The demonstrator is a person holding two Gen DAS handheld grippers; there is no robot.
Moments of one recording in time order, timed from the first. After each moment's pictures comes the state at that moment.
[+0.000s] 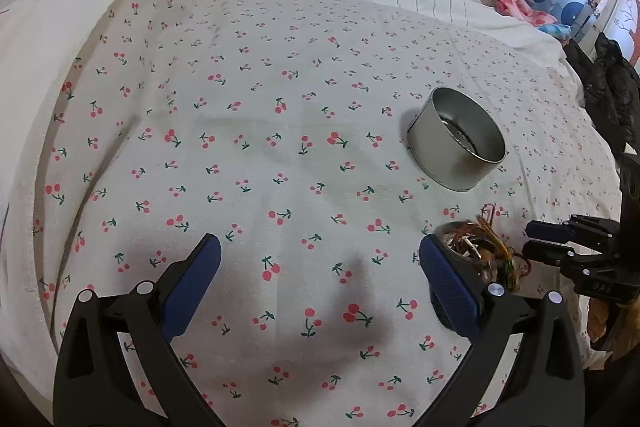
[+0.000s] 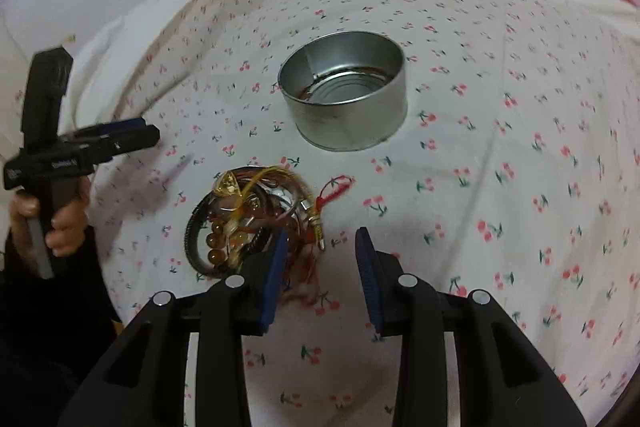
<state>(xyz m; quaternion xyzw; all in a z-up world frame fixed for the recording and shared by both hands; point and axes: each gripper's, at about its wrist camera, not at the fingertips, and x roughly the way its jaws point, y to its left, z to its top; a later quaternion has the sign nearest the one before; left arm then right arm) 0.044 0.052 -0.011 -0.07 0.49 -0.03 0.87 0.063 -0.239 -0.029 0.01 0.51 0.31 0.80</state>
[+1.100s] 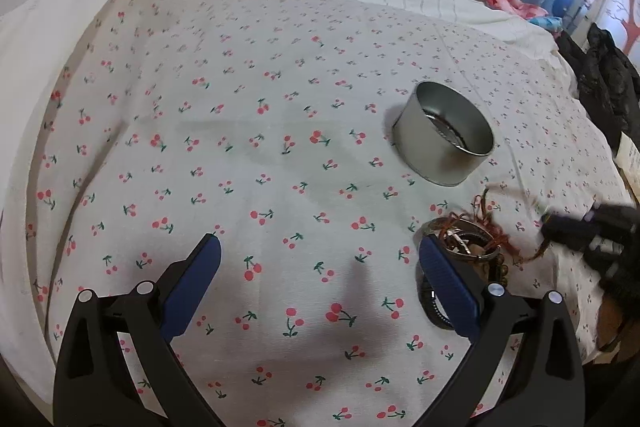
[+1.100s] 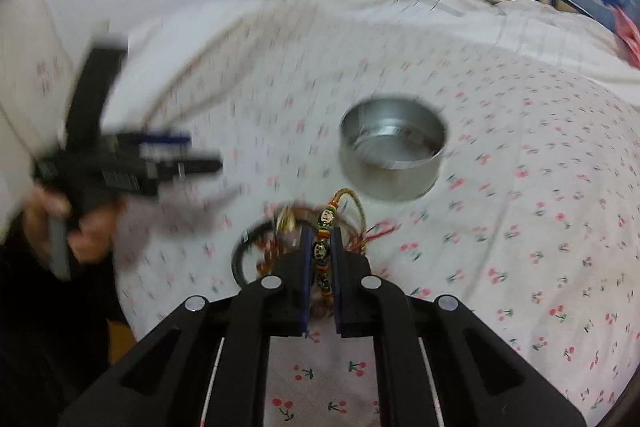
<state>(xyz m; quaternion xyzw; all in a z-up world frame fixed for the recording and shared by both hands) 0.040 0.040 -0.010 -0.05 0.48 -0.04 0.88 0.039 -0.221 0.018 -0.02 0.43 0.33 0.84</state>
